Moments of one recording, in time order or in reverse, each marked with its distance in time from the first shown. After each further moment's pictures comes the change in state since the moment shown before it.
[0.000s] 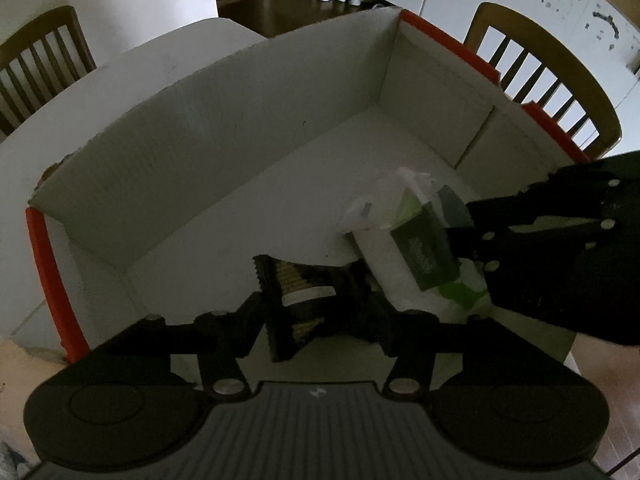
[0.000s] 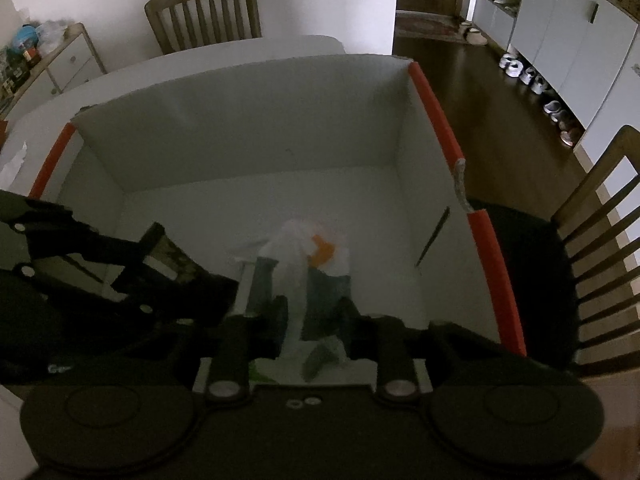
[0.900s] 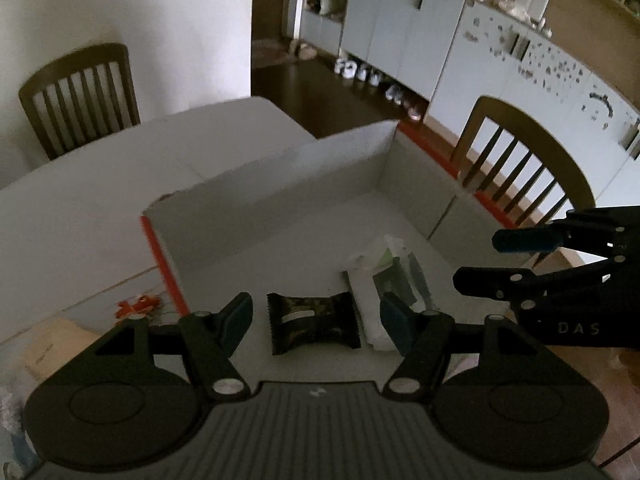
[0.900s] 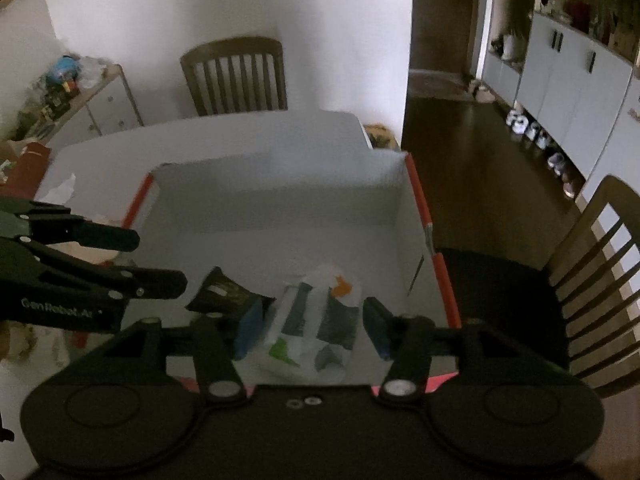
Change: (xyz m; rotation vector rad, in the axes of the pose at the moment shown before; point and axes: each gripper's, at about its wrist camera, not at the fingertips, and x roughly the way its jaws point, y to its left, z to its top) left arm -0.100 0.000 -0.033 -0.116 -0.249 0.001; right arm -0.103 0.012 -0.019 -0.055 -0.195 0.042
